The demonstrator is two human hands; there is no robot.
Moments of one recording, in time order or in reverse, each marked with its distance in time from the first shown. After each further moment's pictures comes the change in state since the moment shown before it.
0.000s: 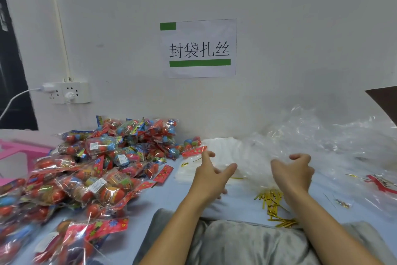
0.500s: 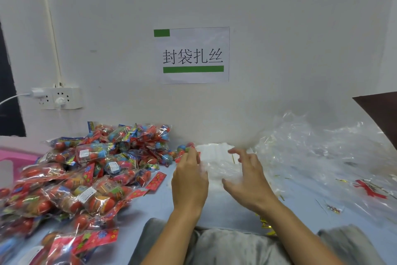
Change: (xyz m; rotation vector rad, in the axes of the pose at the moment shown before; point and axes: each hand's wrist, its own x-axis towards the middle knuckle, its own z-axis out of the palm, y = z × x) left_hand 0.000 0.003 -0.006 0.444 0.566 0.359; right_hand -0.033 -0.003 0.023 -0.245 -0.506 -0.628
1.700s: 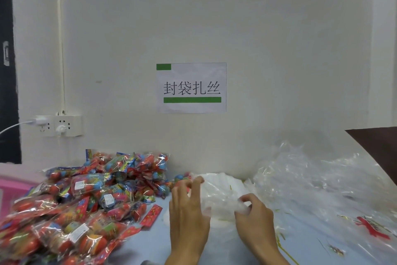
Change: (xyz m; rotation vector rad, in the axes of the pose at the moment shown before) left_hand -0.005 0.008 -0.004 0.183 -0.105 0.045; right_hand -0.009 -0.012 0.000 0.112 0.260 0.315
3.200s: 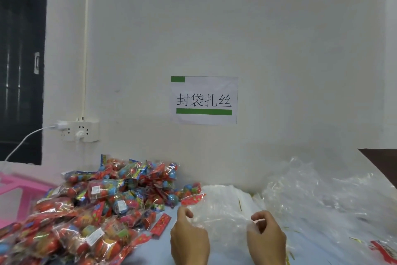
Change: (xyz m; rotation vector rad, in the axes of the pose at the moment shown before) left_hand 0.000 -0.007 0.002 -0.357 0.067 -0.674; right_hand 0.004 0.004 0.009 0.195 0.179 0.083
